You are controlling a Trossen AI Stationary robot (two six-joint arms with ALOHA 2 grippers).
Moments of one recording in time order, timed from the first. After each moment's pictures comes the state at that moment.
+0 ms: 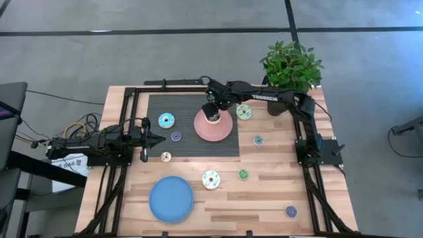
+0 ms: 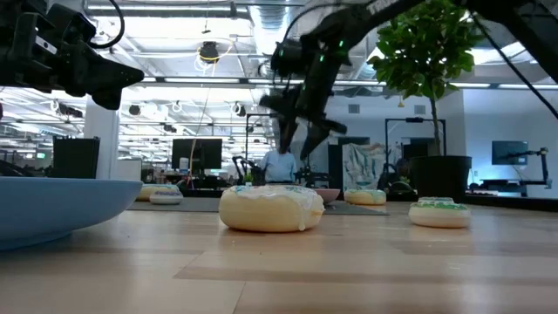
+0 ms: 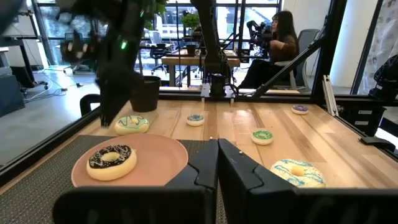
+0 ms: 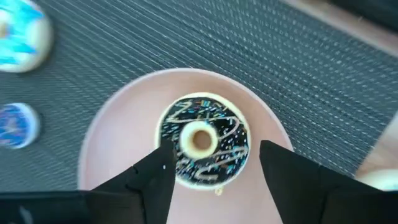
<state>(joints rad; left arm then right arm) 0.06 0.01 0.01 0.03 -0.01 -0.01 -0.37 2.04 1.71 -0.80 0.05 0.58</state>
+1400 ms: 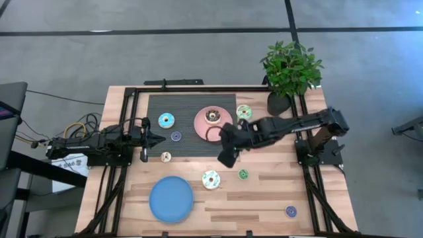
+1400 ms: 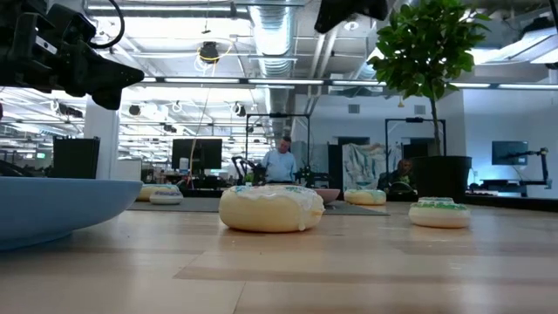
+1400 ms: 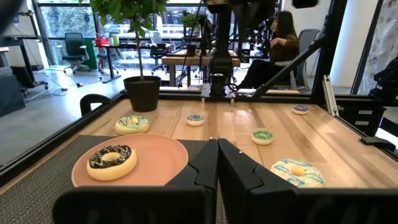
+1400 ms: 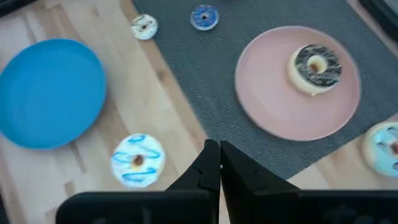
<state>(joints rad) 0.06 0.01 0.01 0.03 -0.01 -0.01 0.22 1.71 1.71 -1.06 0.30 0.61</state>
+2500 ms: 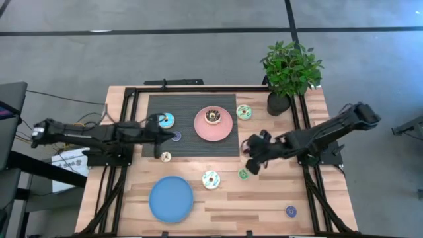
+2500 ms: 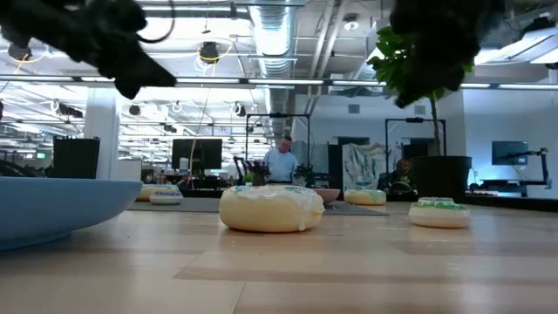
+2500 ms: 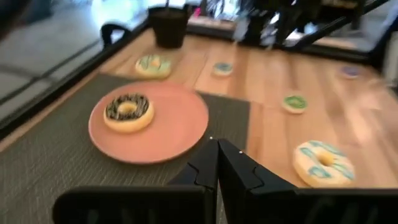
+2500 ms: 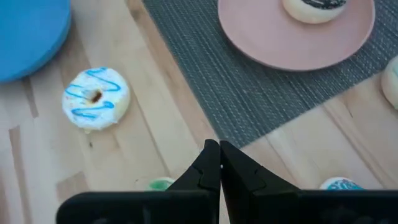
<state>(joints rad) -0.02 0.68 0.38 -0.03 -0.24 -0.18 0.31 1.24 0.84 -0.56 0.35 0.62</state>
